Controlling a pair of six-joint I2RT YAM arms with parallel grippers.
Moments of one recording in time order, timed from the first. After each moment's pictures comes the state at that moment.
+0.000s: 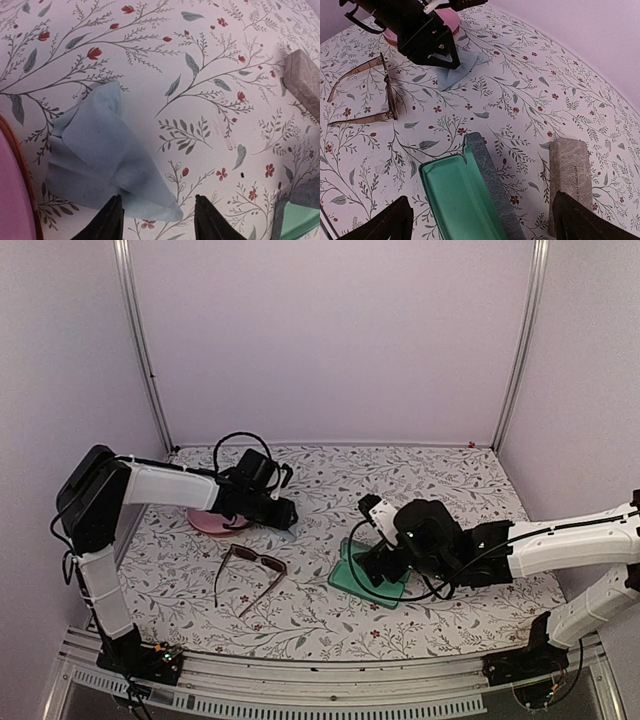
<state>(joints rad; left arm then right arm) -0.65 1.88 1.16 -0.15 0.01 -0.26 1.13 1.38 0.82 -0.09 0.44 0.12</state>
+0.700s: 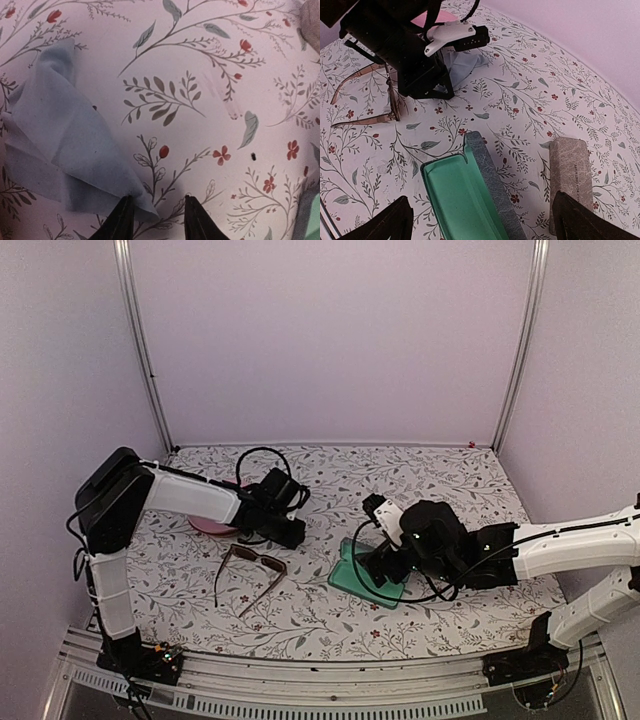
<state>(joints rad) -0.76 1.97 1.19 -0.20 -0.10 -0.25 1.13 1.35 0.79 -0.07 0.43 0.13</state>
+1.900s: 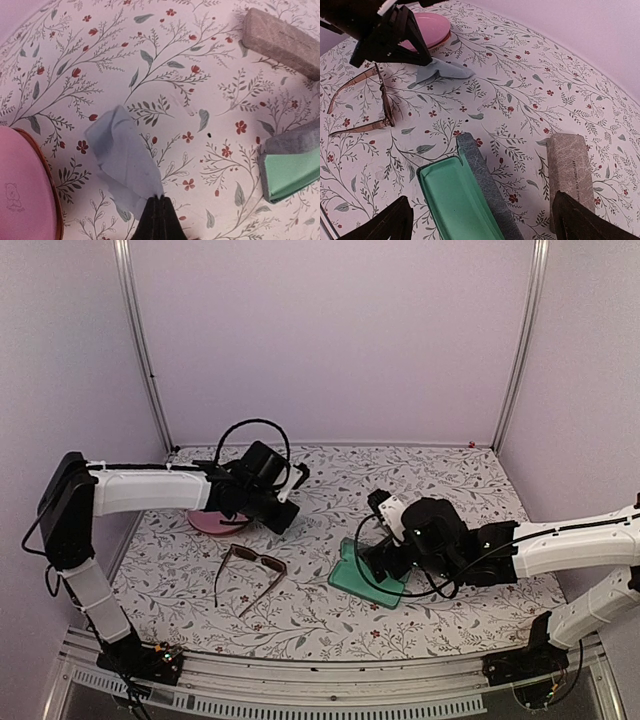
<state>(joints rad) -0.78 1.76 1.19 -0.34 -0.11 -0.08 1.12 1.35 0.79 -0.07 0.44 0.17</state>
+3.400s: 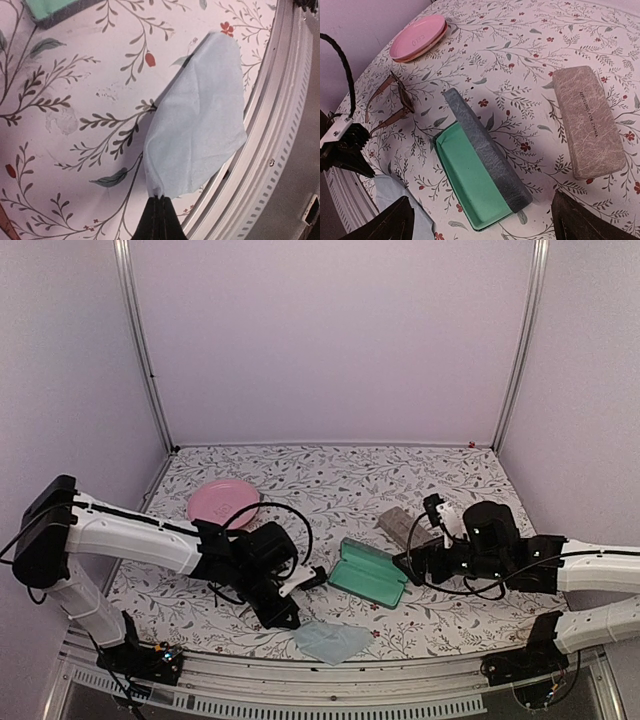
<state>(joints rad) -1.10 1.60 0.89 -0.45 0.31 -0.20 0.91 0.99 0.53 -0.10 0.11 0.44</state>
